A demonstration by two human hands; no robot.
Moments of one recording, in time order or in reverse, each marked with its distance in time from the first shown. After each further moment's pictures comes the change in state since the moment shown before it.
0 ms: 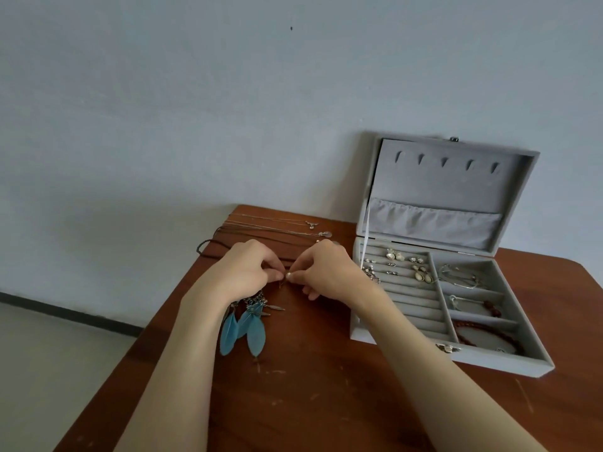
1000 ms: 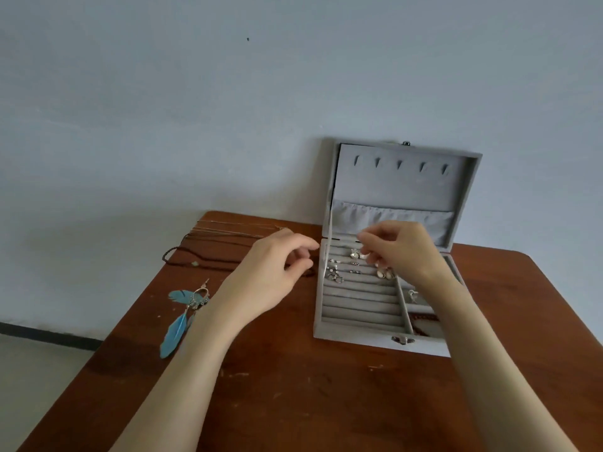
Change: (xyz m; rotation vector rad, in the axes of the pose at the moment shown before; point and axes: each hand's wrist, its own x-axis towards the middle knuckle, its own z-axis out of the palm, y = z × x) left_hand -0.013 0.062 0.027 -0.150 0.276 0.461; right_hand -0.060 0.057 -0.090 0.212 0.449 -0.005
